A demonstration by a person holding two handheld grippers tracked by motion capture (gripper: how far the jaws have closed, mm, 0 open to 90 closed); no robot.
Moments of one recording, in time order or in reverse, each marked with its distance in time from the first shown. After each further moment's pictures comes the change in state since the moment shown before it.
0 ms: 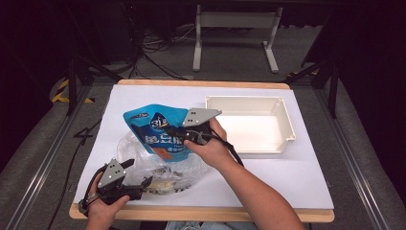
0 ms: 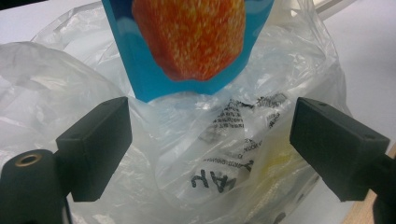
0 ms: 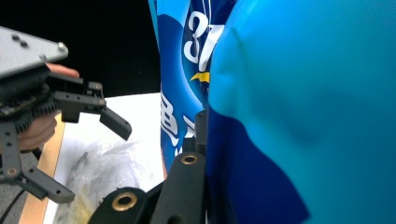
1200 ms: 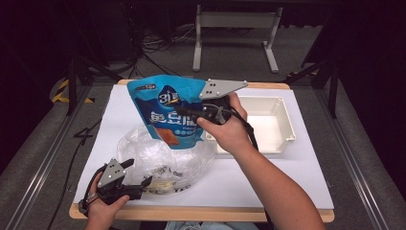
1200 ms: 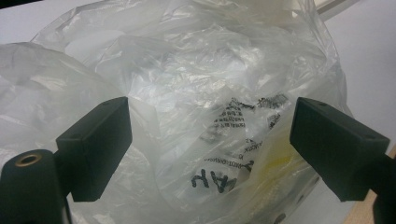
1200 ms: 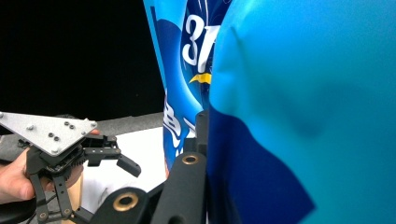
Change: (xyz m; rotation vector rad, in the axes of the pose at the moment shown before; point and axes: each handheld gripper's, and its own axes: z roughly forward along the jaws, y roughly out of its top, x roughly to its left) left arm 0.000 0.000 0.000 0.001 0.001 -0.006; right arm -0.010 0.068 -0.065 -0.041 -0.036 0.058
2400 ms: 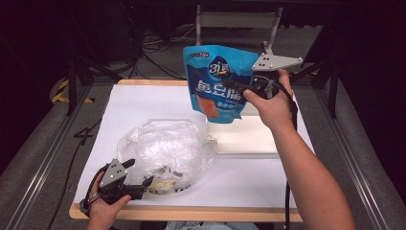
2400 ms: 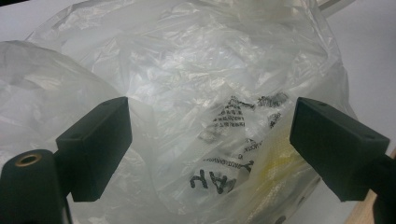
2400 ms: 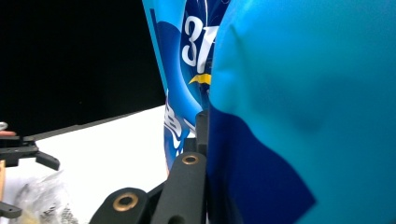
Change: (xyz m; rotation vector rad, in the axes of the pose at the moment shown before) left arm -0.001 0.000 0.003 0.009 0.005 0.005; right arm -0.081 -0.003 -0.082 -0.016 -0.206 0.031
